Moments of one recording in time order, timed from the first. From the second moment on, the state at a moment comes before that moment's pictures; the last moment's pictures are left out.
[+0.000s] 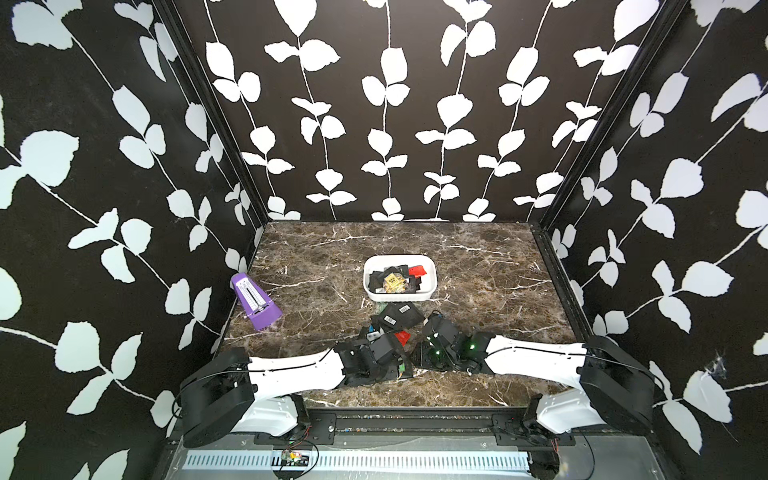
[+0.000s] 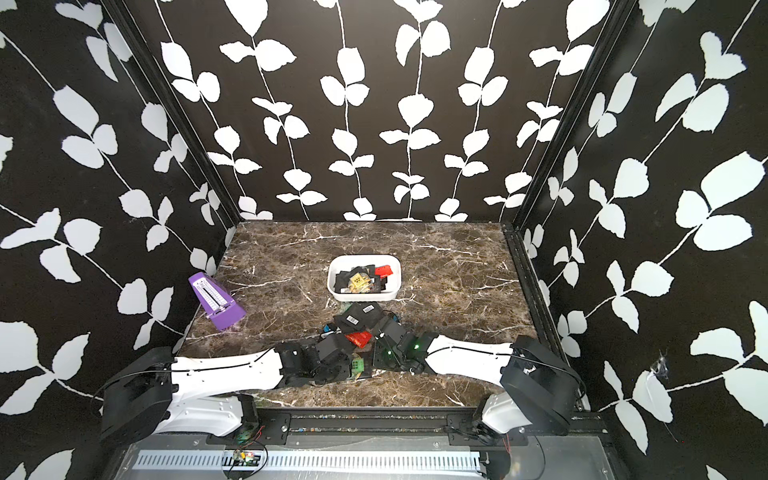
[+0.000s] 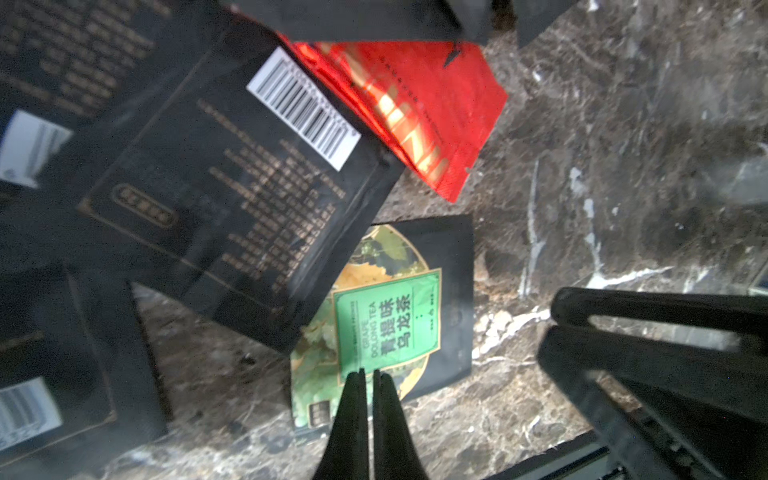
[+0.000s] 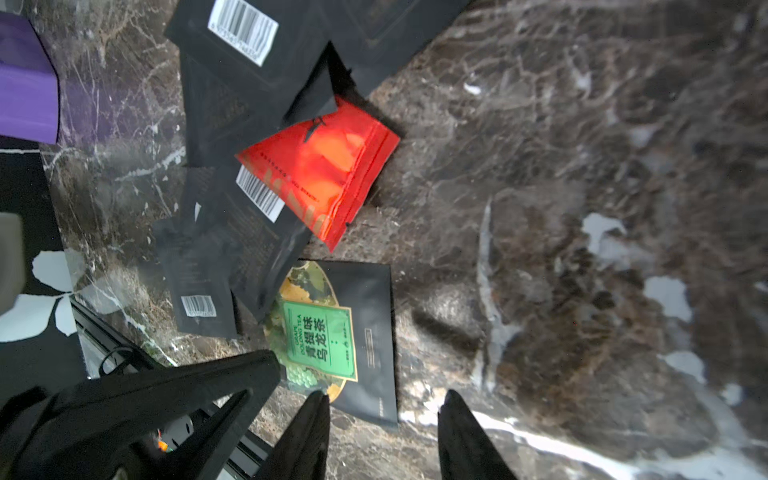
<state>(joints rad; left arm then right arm) -1.13 1.28 0.58 -0.36 -0.09 -1.20 1.02 1.44 0.68 -0.22 -0.10 1.04</state>
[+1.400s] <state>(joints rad) -1.13 1.30 0.52 -0.31 -0.04 -1.25 1.03 1.56 0.68 -0.06 -0.14 1.11</state>
